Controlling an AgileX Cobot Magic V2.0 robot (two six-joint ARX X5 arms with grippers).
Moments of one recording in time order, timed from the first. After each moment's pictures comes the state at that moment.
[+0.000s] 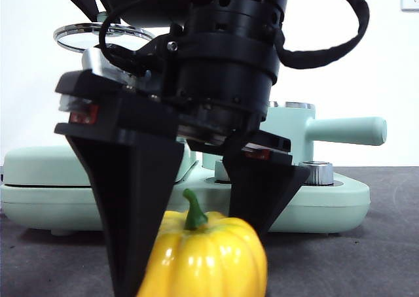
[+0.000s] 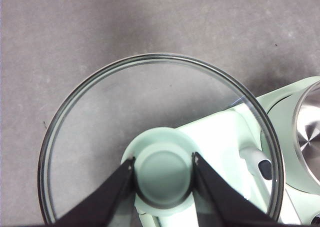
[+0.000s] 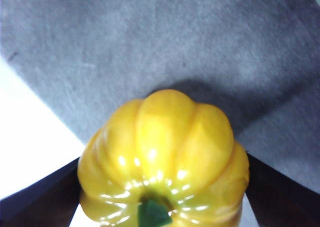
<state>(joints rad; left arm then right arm) -0.26 1.97 2.41 -1.36 0.08 0.09 1.08 1.72 1.13 -0.80 -0.16 0.31</state>
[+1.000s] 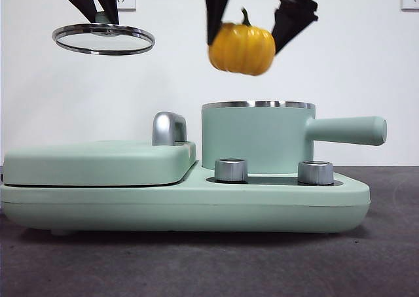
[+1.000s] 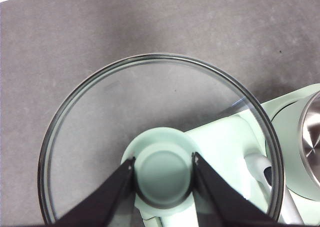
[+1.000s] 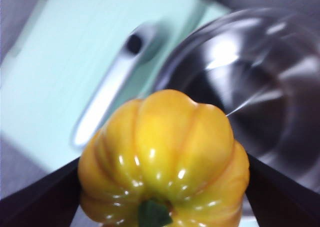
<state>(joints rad) -0.25 1.97 2.41 -1.34 0.08 0.09 0.58 1.82 1.93 -1.20 -0.16 0.18</state>
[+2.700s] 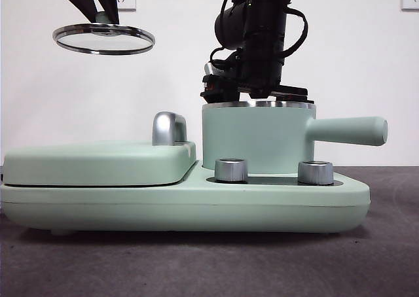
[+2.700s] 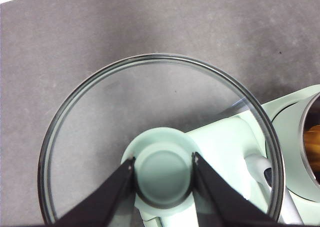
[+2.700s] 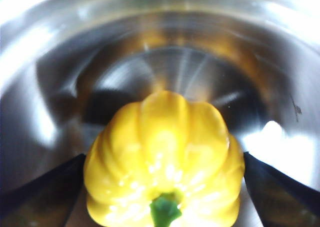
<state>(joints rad) -0.25 1.97 2.41 -1.34 0.08 0.09 0.52 2.19 2.08 -1.32 -0.06 0.08</state>
